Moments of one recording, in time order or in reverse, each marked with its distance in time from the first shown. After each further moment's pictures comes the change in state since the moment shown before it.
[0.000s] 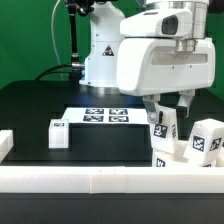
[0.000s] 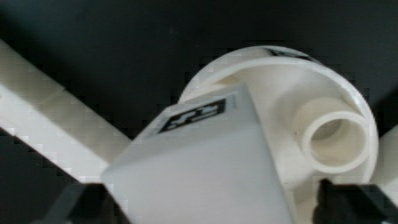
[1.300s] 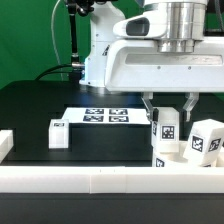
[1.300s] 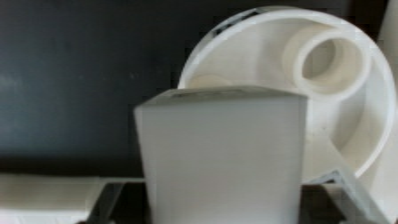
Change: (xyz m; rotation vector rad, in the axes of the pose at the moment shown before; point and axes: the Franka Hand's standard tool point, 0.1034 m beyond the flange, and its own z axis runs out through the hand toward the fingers) arm -0.001 0.001 0.001 0.009 0.004 0.827
